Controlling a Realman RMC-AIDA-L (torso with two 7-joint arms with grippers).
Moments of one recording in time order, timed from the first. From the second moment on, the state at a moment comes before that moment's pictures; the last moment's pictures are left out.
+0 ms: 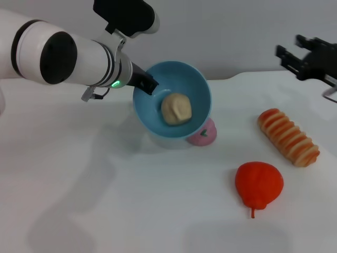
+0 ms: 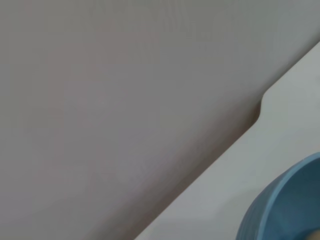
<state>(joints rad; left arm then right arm) -0.86 -2.07 -1.45 -0.85 2.69 -0.67 0.33 0.47 2.08 -0.93 -0.65 -1.33 -0.91 1.05</state>
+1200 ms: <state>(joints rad) -0.98 -2.07 -1.26 -0.99 2.79 -0.31 0.33 0.22 2.07 -0.76 -0.24 -0.79 -1.09 0.56</state>
